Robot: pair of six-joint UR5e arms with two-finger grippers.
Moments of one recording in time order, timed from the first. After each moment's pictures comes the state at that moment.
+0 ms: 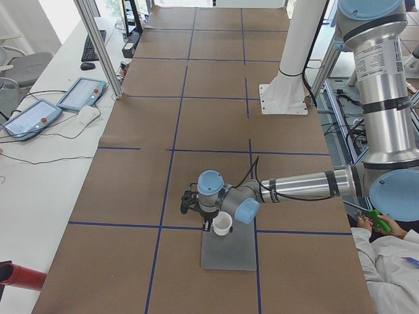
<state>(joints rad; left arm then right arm) -1.19 -1.32 -1.53 -2.24 -2.23 -0.41 1.54 -1.71 1.75 -1.64 2.28 -0.05</state>
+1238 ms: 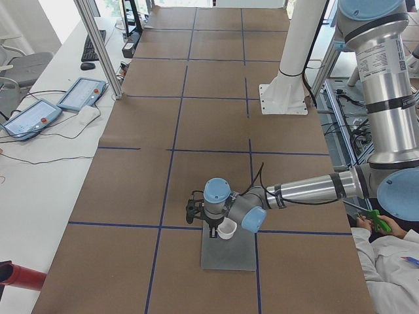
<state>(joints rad) -1.19 -1.30 -1.51 -2.29 -2.24 -0.52 1.54 -1.71 1.75 -1.64 2.28 -0.05</state>
